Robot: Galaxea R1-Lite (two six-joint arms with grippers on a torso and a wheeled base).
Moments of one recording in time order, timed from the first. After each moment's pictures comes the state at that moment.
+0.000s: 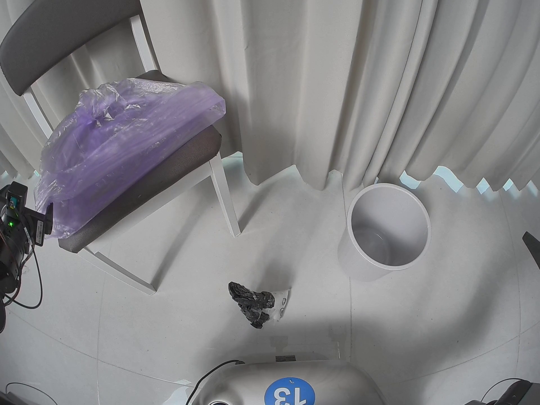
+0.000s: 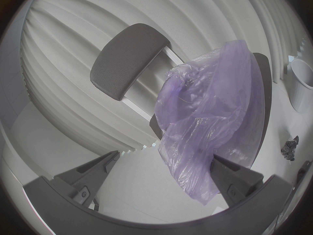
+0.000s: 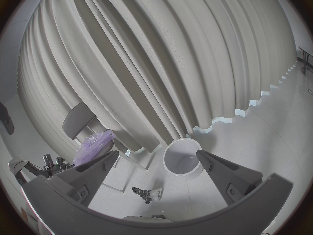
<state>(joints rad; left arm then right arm) 0.15 1.31 -0.44 -0.82 0.34 0.62 0.27 0.63 -0.27 -0.41 -0.08 0.46</state>
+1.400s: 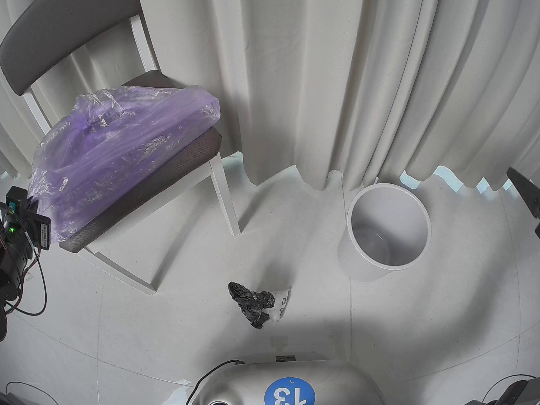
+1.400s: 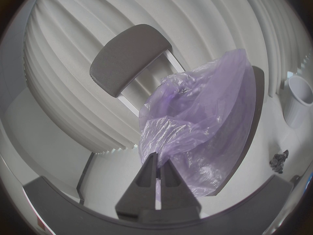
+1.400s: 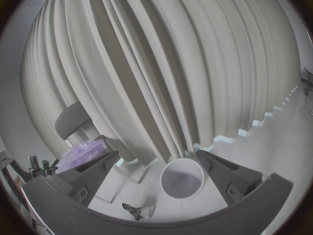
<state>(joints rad) 0.09 1.28 -0.42 -0.82 0.32 0.48 0.40 0.97 -0.45 -0.67 -0.27 0.31</state>
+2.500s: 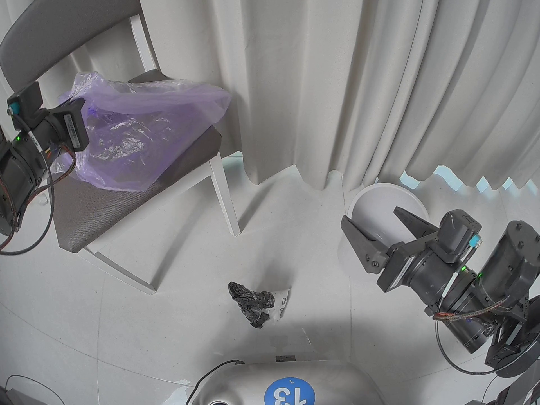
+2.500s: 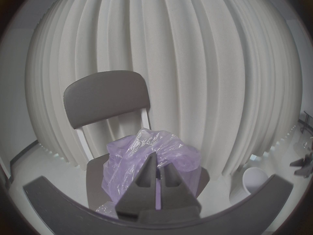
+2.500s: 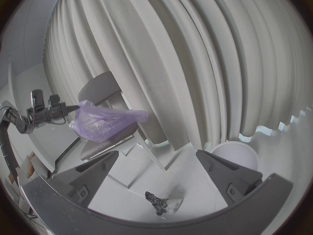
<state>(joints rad) -0.32 1.31 -0.85 -0.69 0.29 0.14 0.85 1.65 -0.38 -1.35 -0.40 0.20</state>
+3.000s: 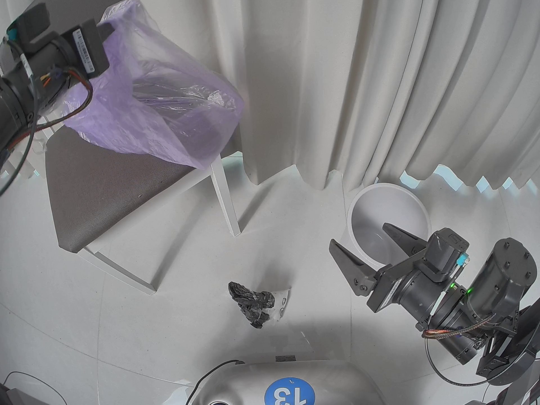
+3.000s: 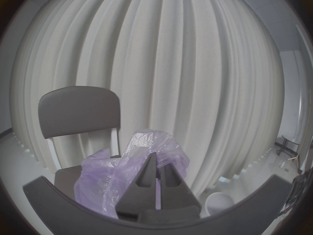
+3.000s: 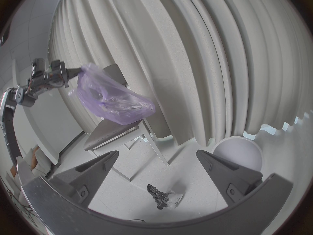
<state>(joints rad) -0.58 1.31 -1.12 -0.54 0.29 0.10 0.88 1.69 -0.33 -1.41 -0.37 0.18</state>
